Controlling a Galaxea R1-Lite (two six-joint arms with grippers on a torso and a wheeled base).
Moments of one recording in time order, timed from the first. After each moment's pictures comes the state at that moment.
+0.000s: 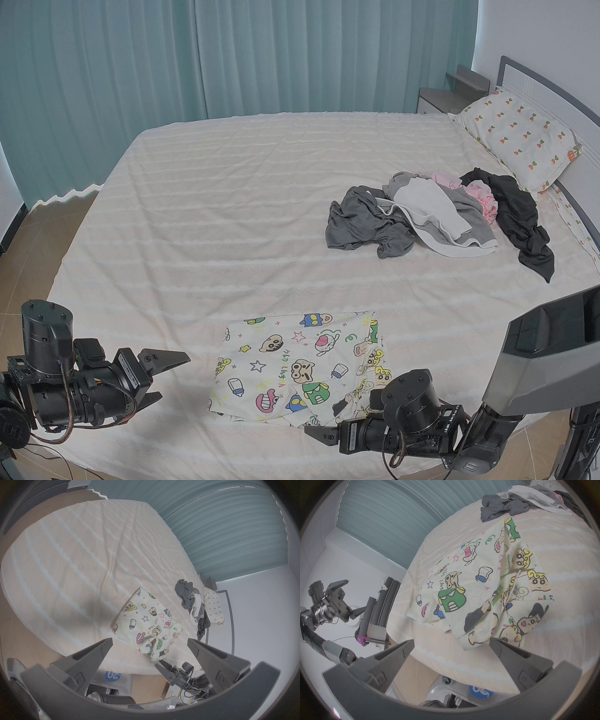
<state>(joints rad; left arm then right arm) -0.39 1.31 -0.30 -0.41 -0.13 -1.07 0.87 2.20 -0.41 -1.14 0.02 0.71</state>
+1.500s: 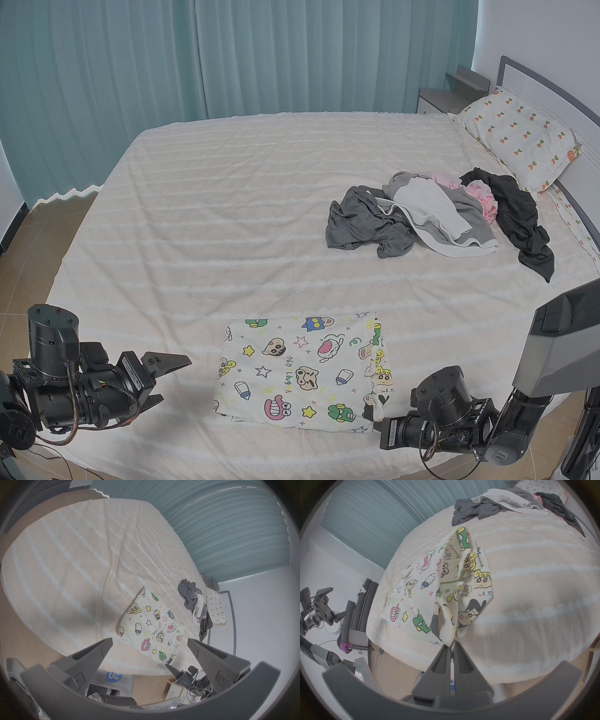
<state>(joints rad) -0.38 1.35 -0.28 -0.46 -0.13 -1.07 0.77 2.13 -0.27 -1.06 -0.07 0.68</state>
